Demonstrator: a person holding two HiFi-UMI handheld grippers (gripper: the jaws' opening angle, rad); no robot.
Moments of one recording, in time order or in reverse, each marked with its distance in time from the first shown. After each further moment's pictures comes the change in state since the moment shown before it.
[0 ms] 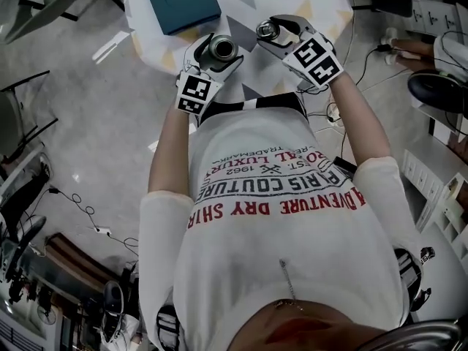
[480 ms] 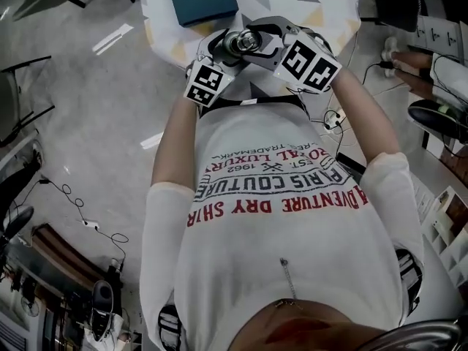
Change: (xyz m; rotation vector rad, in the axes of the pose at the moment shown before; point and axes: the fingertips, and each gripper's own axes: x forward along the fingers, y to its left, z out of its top) left arm 0.001 -0.001 -0.001 -0.012 0.002 -0.030; right arm 0.006 0.079 0.079 -0.274 0.004 0.270
